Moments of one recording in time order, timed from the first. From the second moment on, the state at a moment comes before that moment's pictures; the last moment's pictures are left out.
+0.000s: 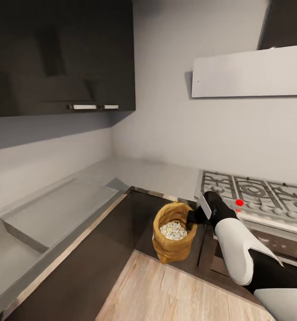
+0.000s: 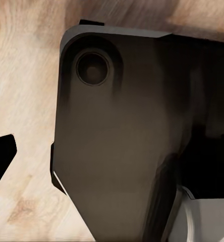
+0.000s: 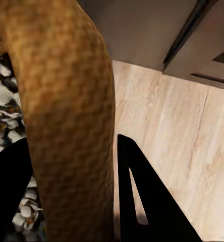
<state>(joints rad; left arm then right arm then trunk) 0.00 -0.01 0.08 -0.04 0.06 -0.04 -0.04 -1.06 0.08 -0.36 -0.46 0.16 1.04 -0.10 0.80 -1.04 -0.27</state>
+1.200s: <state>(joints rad) 0.00 -0.01 0.08 -0.04 0.06 -0.05 -0.04 -0.74 -0.20 -0.36 -0.12 0.15 0.72 0.02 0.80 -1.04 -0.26</state>
